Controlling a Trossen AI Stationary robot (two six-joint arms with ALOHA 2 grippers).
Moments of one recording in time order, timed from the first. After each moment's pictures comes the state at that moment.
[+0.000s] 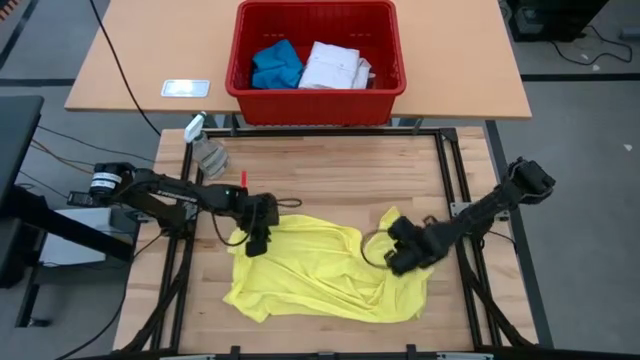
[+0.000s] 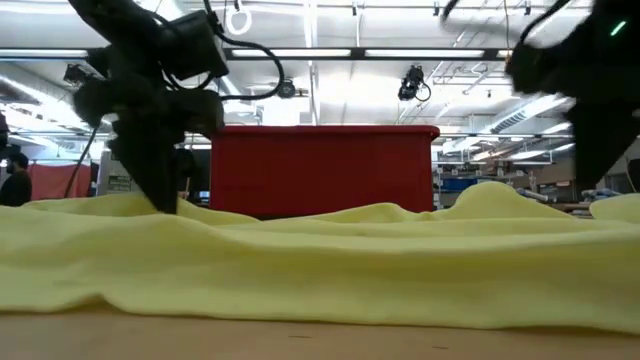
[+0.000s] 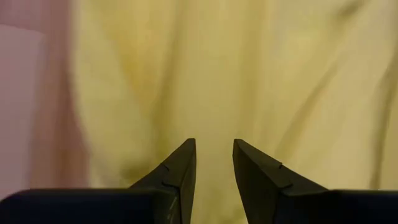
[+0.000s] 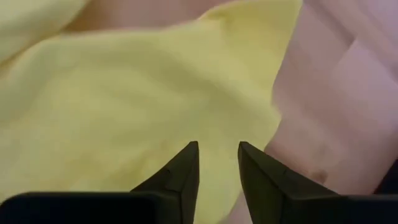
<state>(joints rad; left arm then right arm) 0.05 1.36 0.68 -0.44 0.19 -0.18 0.44 1.50 0.92 -1.06 0.30 1.35</state>
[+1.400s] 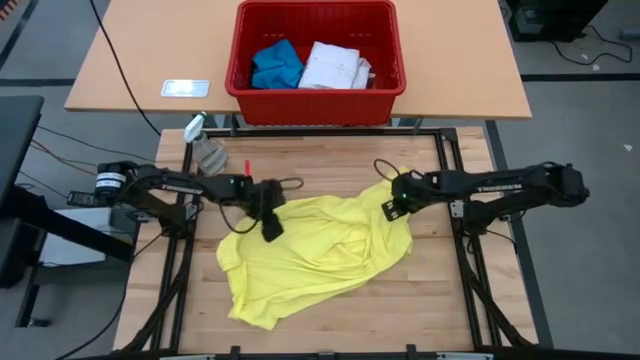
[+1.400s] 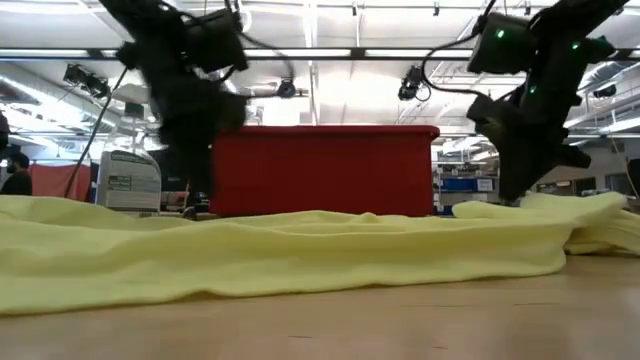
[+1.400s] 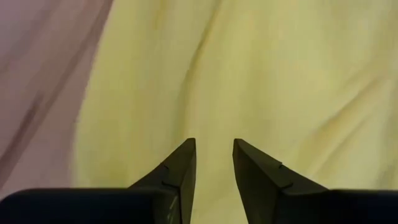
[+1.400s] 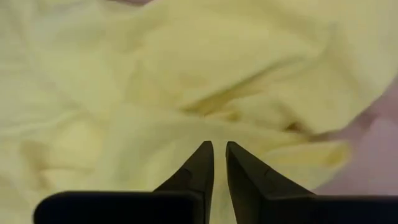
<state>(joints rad) 0.14 1.42 0.80 -0.42 0.14 -0.39 -0.13 1.14 0.61 -0.64 0.06 1.02</state>
